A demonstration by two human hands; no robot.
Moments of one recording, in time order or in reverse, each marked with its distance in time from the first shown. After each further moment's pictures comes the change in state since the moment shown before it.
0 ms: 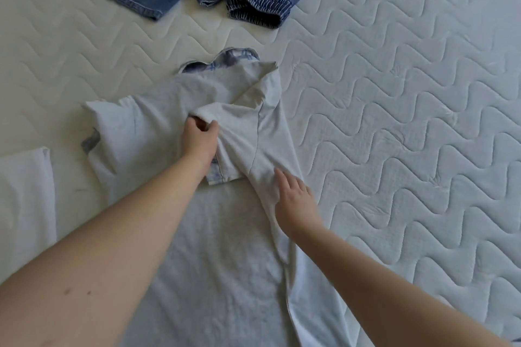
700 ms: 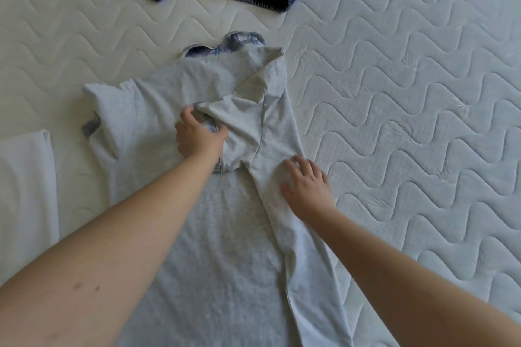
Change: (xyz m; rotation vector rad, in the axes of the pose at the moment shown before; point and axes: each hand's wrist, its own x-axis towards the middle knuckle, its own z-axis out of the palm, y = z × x) left_hand -0.024 -0.006 -0.004 0.371 0.124 0.037; right_hand 0.012 0.025 -0.003 -0.131 -0.065 0.041
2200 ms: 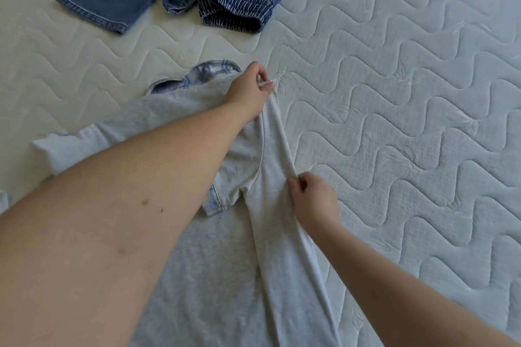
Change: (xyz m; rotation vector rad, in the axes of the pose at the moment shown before) left_hand 0.067 0.165 0.099 -0.024 -0.406 0.502; right_hand 0.064 0.029 -0.030 0.566 0.148 0.363
